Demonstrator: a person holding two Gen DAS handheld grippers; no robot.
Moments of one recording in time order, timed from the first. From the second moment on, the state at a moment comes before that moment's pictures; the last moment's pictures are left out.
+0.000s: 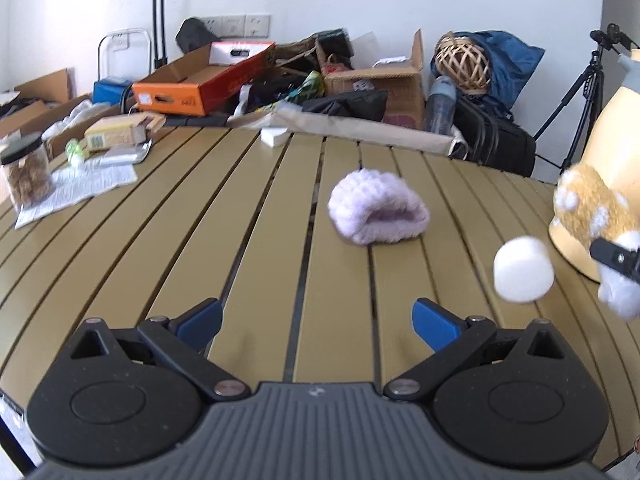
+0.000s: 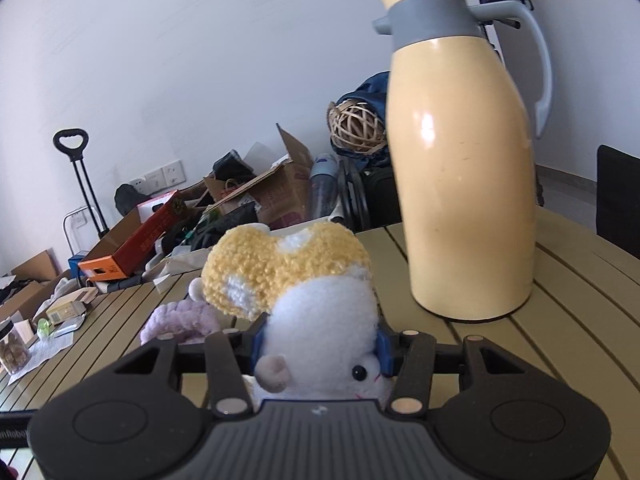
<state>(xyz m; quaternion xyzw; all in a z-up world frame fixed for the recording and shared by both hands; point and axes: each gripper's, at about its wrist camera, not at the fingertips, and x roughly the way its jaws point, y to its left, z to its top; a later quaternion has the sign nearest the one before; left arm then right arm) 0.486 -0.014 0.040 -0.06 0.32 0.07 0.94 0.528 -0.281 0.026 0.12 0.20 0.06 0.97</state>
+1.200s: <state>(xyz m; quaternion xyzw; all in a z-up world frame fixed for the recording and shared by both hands) 0.659 -0.052 0.025 0.01 0.36 0.04 0.93 0.529 -0.374 -0.002 0.14 0.20 -0.06 0.97</state>
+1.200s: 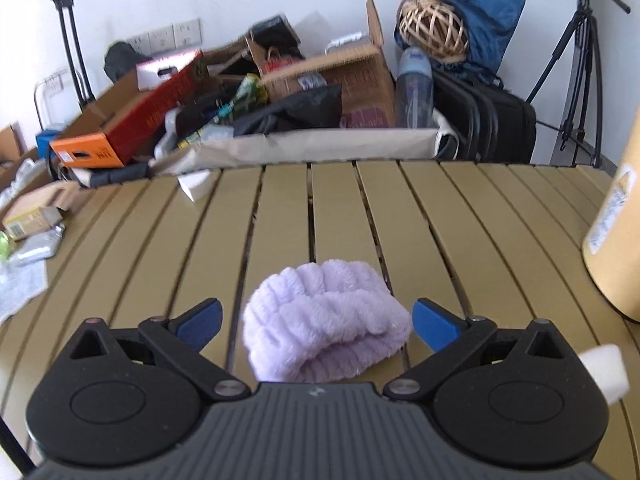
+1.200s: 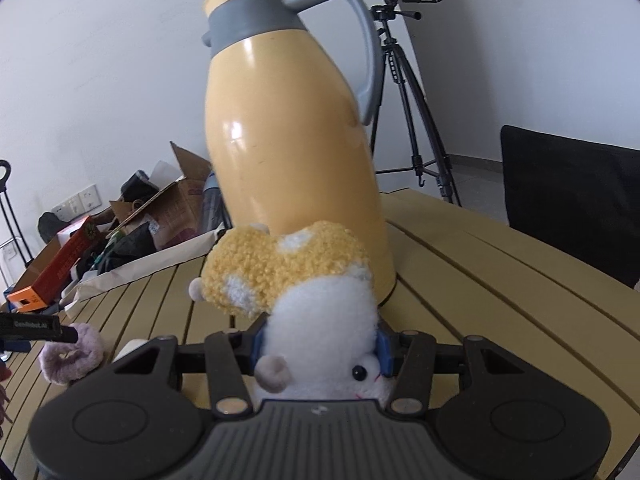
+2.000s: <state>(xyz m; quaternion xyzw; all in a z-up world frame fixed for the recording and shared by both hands) 0.683 -0.055 -0.009 0.00 0.39 0.04 0.92 0.532 -0.395 -0.009 0.16 0.20 -0.09 0.96</state>
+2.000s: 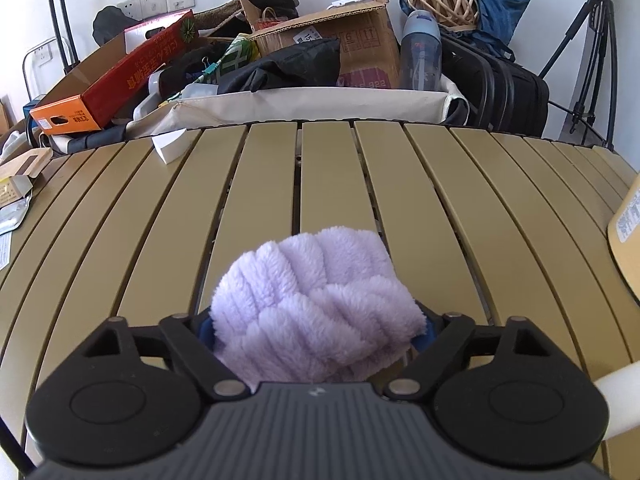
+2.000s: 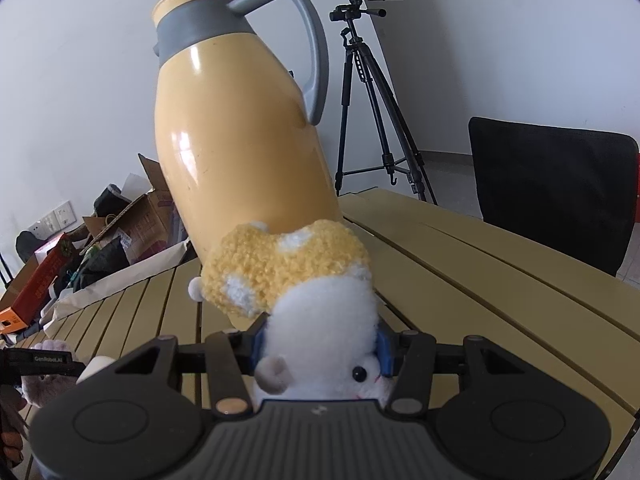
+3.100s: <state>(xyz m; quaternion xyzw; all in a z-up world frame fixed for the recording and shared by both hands) 0.512 -0.029 0.078 0.01 0.33 0.03 0.94 0.438 -0.322 0.023 0.17 0.17 0.02 0.97</state>
